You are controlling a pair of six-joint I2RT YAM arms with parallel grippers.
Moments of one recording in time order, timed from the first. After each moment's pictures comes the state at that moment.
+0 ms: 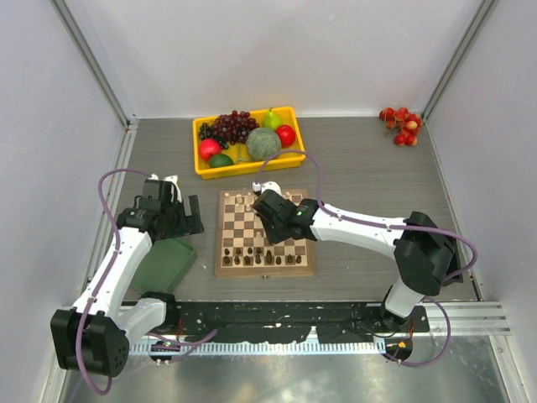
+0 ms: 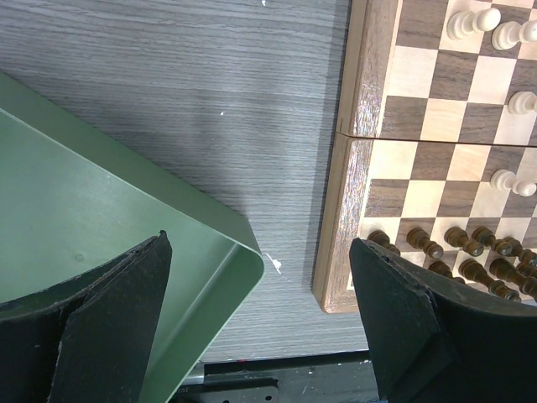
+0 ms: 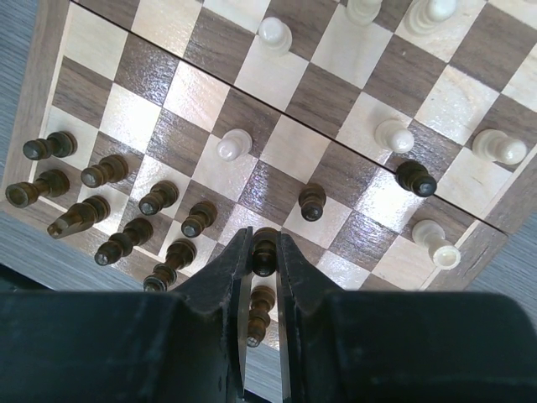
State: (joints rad) left arm -0.13 1.03 0.82 -0.79 0.05 -0.29; right arm 1.01 1.66 1.19 -0.52 0.20 0.51
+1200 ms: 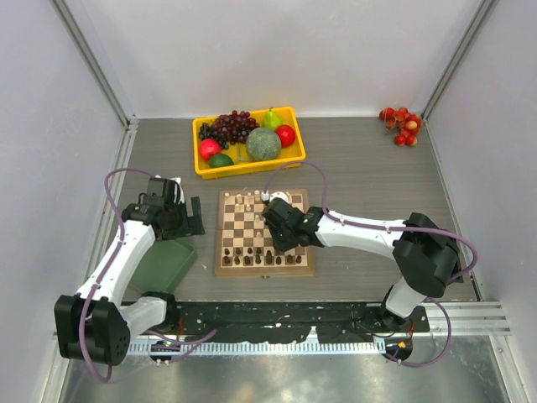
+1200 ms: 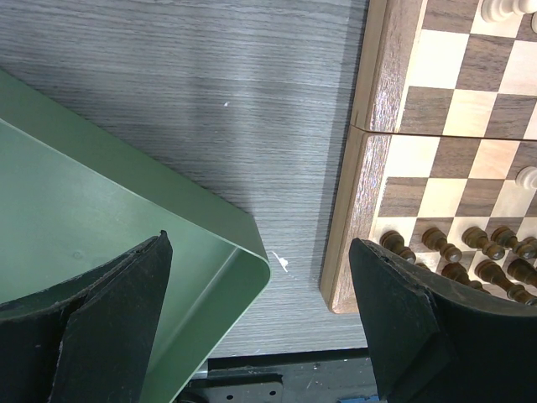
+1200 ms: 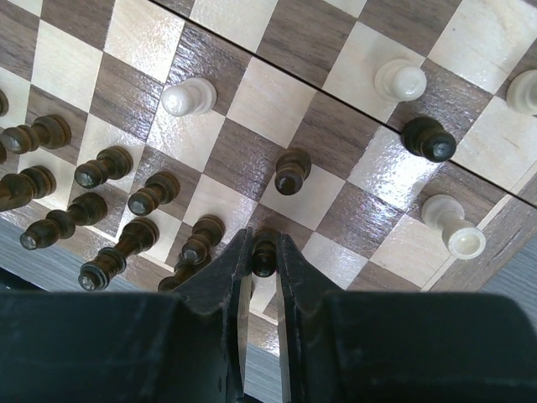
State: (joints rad) left arm -0.13 1.10 0.82 -0.79 0.05 -0.28; right arm 0.99 1.62 1.04 -0.44 0.14 0.52
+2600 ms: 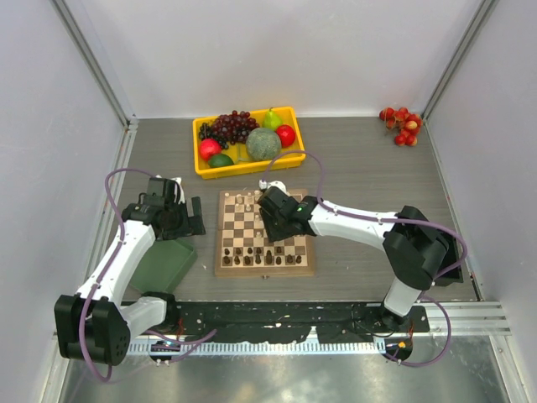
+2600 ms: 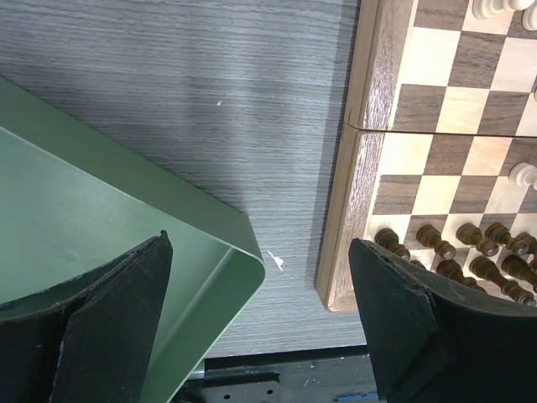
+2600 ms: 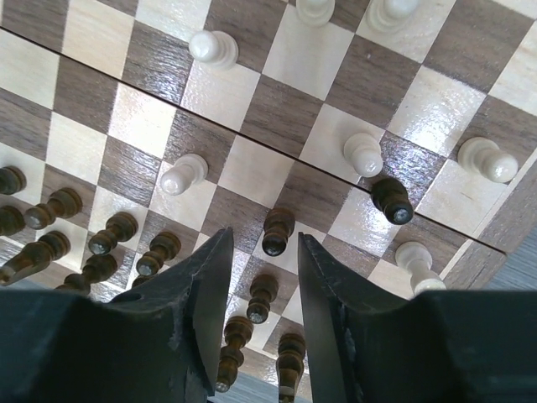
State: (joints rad) left arm -0.13 1.10 0.82 -0.79 0.06 -0.28; right arm 0.94 1.70 1.16 -0.47 0.17 0.53
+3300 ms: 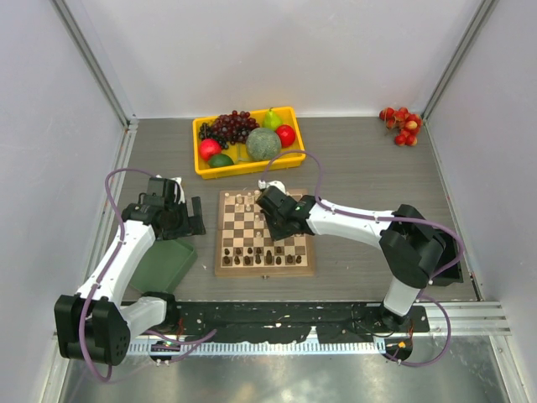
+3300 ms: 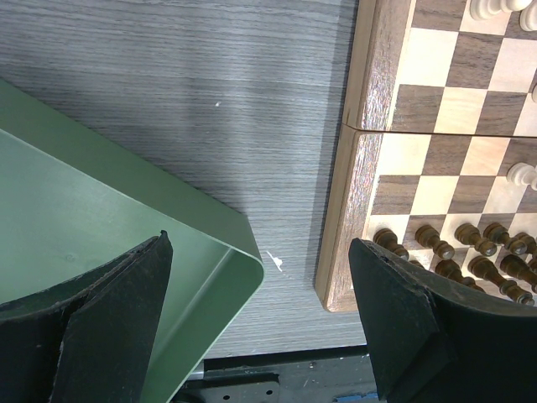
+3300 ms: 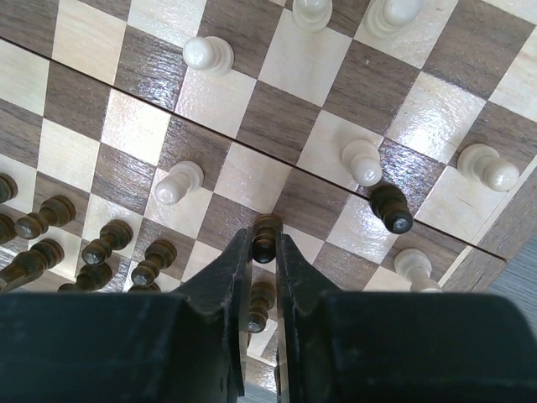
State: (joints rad) left arm -0.13 1.10 0.82 -0.78 0.07 -0.28; right arm 0.94 1.73 1.17 -0.48 0.17 0.52
